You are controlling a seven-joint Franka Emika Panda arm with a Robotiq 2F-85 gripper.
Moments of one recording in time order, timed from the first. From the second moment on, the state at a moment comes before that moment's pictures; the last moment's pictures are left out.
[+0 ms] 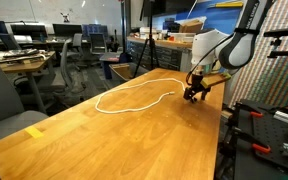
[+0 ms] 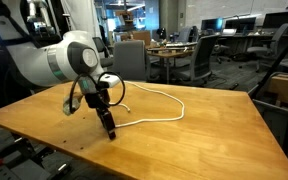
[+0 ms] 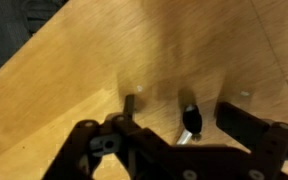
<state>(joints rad) 0.00 0.36 -0.18 -2.61 -0.68 2.93 0.99</state>
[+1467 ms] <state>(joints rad) 0.16 0.00 -0.04 -2.62 -0.29 2.97 0.72</state>
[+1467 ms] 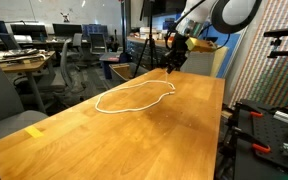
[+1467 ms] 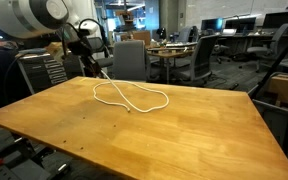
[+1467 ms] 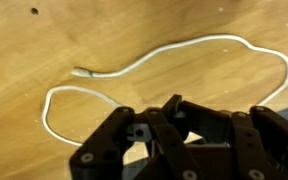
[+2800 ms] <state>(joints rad) 0.47 -0.19 0.15 -2.69 -0.09 2.95 0.38</state>
